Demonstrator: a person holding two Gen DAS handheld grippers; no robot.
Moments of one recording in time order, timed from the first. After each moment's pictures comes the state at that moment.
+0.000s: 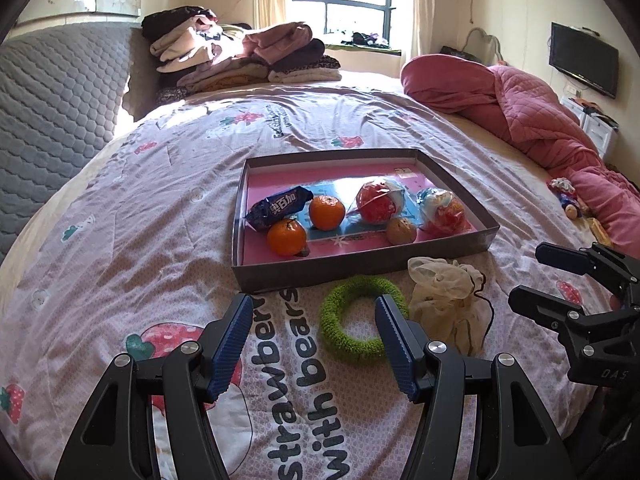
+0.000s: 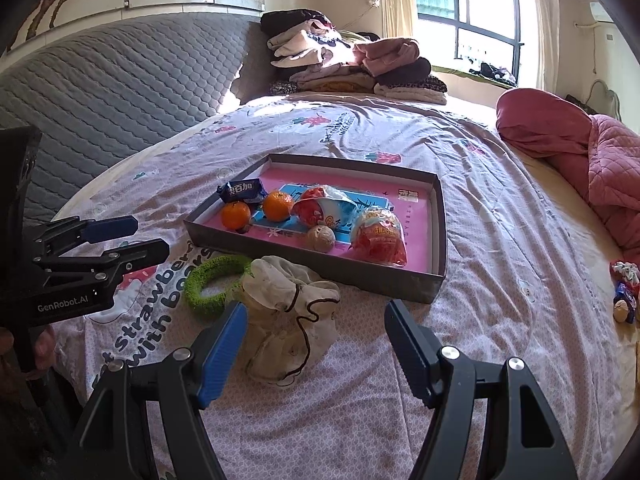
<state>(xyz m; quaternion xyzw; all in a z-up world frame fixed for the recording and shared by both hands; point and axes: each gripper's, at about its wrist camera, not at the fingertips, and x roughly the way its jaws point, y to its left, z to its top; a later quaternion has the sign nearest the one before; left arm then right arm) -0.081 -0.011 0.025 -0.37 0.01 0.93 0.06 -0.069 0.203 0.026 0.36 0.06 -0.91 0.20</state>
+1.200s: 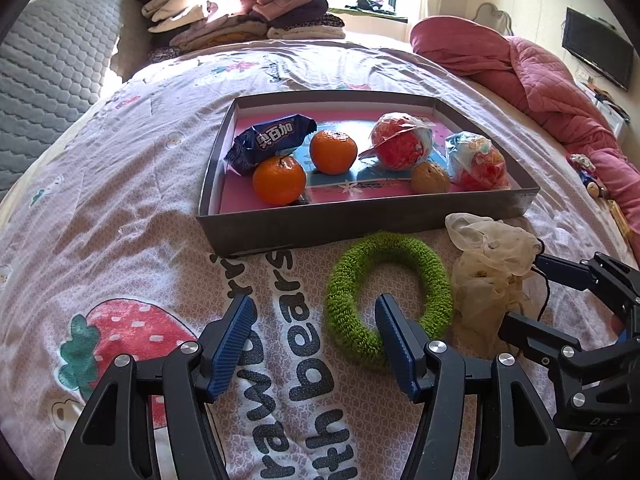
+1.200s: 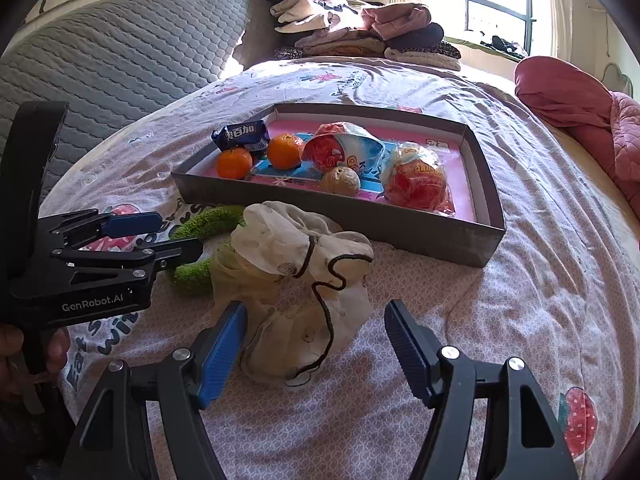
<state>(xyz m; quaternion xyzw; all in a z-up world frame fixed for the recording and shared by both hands) -0.119 -0.008 -0.037 -0.44 0.01 0.90 0.06 -0.092 0.181 -0.031 0.41 0.06 -0.88 0.21</state>
